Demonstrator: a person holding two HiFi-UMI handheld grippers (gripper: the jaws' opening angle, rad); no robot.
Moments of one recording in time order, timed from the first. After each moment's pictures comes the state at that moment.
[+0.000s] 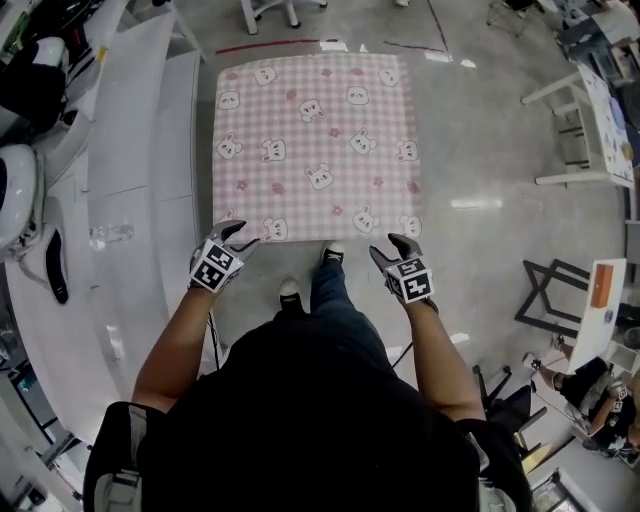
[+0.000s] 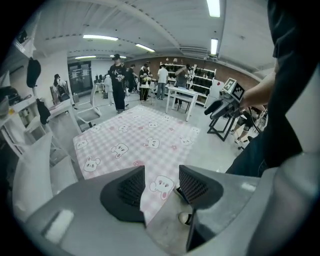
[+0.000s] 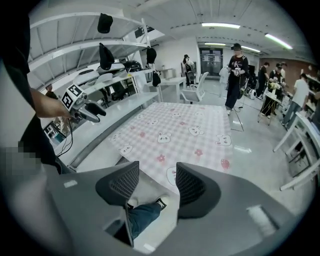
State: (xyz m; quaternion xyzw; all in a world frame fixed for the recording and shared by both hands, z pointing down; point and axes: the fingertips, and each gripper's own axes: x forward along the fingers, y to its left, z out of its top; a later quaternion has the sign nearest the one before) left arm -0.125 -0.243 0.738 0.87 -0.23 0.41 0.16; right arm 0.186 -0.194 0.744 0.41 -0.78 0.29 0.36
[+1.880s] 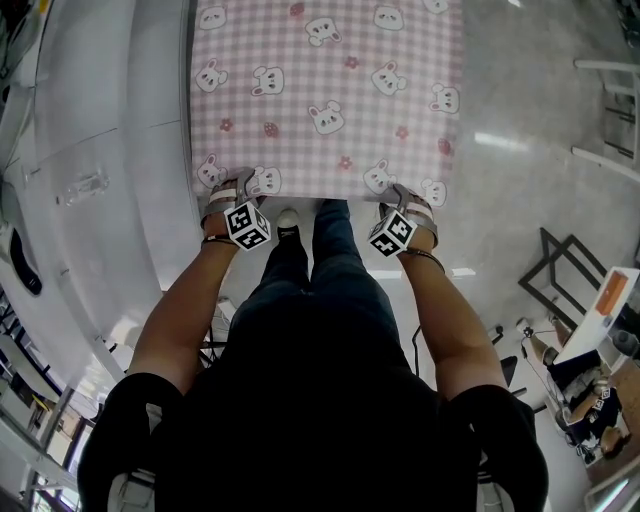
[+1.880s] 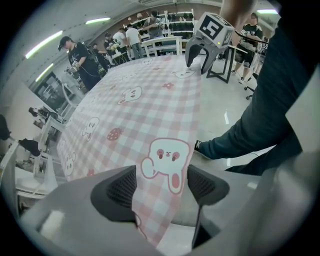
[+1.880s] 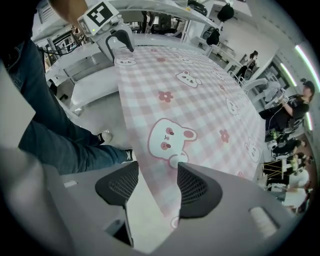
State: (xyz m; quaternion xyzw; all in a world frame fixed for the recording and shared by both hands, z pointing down) left arm -0.102 -0.218 0.927 0.76 -0.16 0.63 0.02; right arm 0.213 -0.187 0.930 0.23 -0.71 0.09 0.66
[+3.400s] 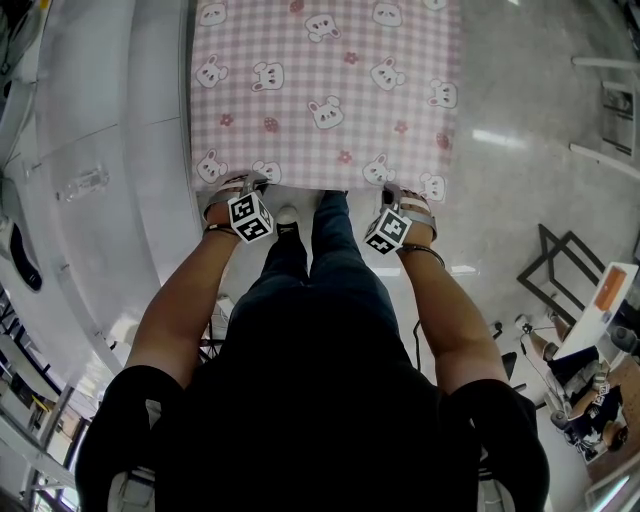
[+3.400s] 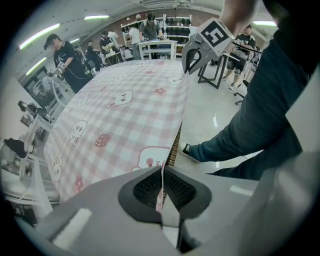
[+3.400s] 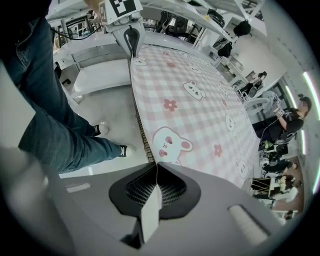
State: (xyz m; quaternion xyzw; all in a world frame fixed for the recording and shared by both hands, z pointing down) left arm -0.079 -0.201 0.927 0.78 -0.11 0.61 0.05; right arm 0.214 -0.185 0.926 0.21 -0.70 0.00 0.68
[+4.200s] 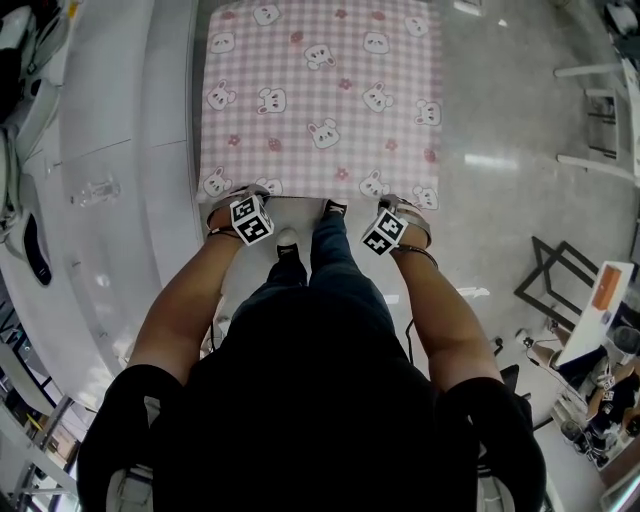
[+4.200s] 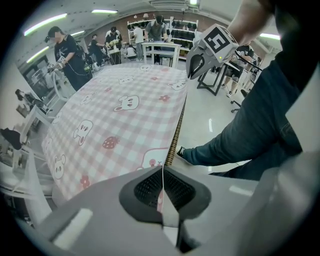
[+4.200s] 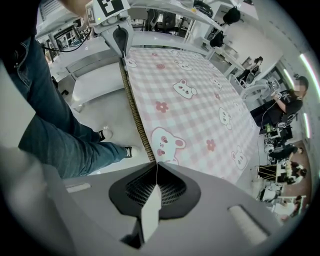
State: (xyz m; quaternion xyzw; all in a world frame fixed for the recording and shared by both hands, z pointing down) left arm -0.081 -0.228 0.897 0.79 -0.10 0.60 0.09; right arm 0.211 -0.206 0.903 0.22 -0.69 0.07 0.68
